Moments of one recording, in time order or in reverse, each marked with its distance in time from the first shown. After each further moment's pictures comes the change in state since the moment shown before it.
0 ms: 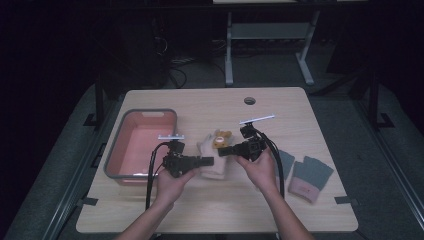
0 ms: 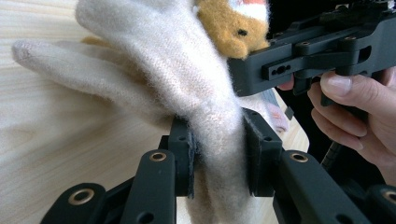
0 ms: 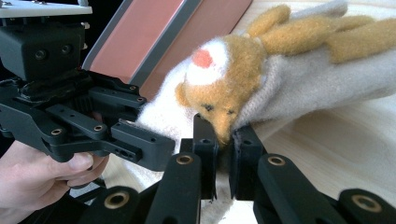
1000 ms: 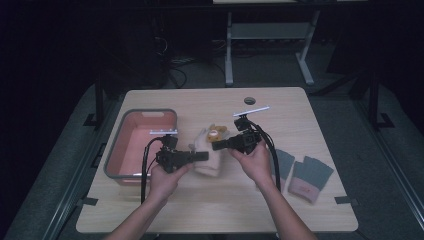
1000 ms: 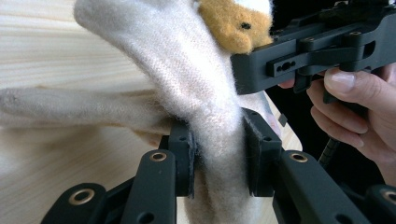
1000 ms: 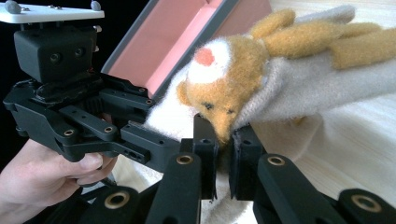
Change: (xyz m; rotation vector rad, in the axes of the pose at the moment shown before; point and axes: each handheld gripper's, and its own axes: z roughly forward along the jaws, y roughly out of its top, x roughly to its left) left arm 0.000 0.013 -0.020 -0.027 -0.013 -0.004; right arm 0.018 0.022 0.001 0.001 0.027 -0.024
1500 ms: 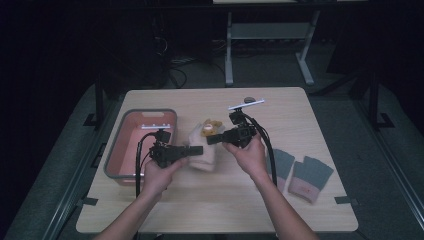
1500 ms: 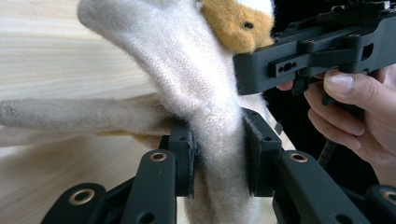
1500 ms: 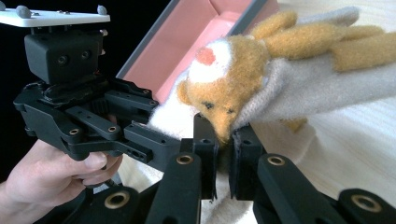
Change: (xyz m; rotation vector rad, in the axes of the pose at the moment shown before) left arm 0.003 0.013 -0.016 -0.029 -0.006 0.006; right arm 0.012 0.019 0.003 -0.007 0.016 -0.017
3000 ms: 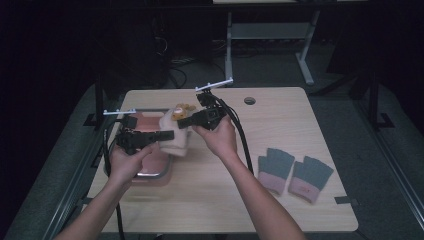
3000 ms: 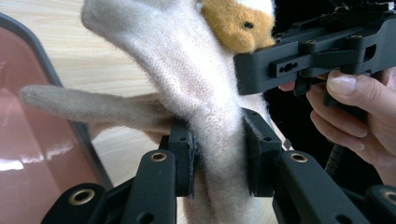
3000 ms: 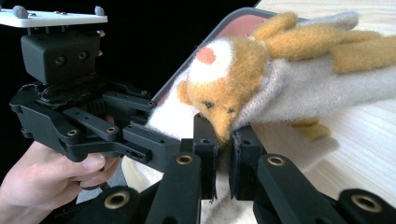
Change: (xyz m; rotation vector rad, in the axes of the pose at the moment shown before) left arm 0.016 0.034 -0.078 -0.066 0.062 0.009; right arm 0.055 0.061 0.042 -0.001 0.018 -0.081
